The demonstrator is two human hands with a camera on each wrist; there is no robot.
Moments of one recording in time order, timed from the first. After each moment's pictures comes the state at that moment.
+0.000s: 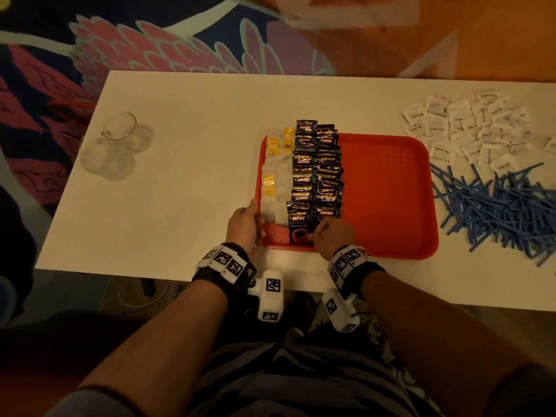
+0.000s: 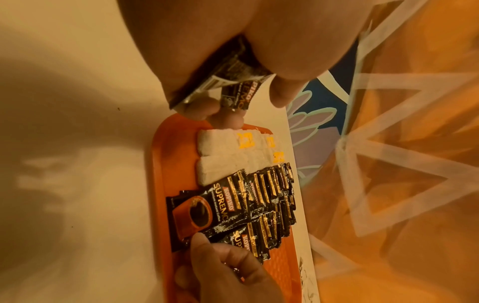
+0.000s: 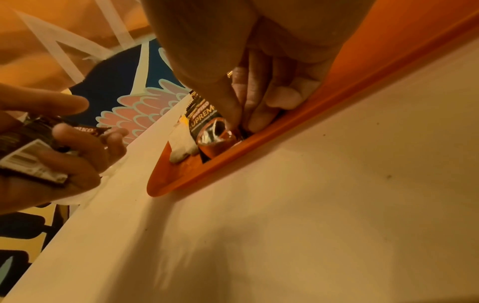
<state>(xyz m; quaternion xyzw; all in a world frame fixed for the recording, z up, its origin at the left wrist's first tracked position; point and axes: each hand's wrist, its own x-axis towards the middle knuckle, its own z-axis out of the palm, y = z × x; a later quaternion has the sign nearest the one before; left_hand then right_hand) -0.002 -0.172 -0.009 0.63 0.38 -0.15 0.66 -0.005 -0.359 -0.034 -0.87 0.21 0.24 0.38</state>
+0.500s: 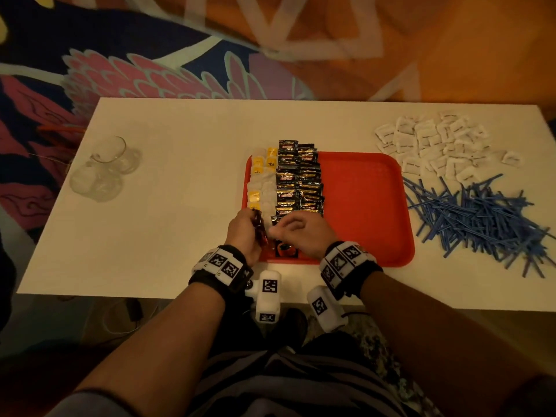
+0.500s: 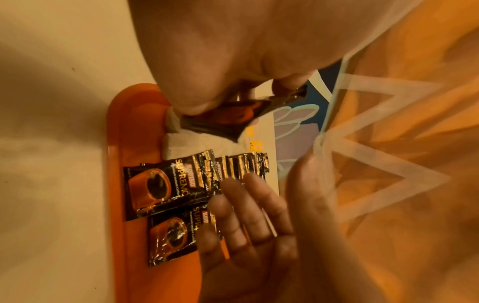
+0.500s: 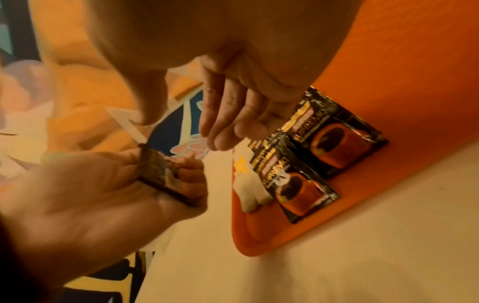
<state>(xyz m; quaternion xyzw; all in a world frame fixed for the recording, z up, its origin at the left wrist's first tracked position) 0.011 -0.211 0.034 0.48 0.39 -0.15 0.78 0.005 -0.355 0.035 -0.80 0.04 0.24 0.55</state>
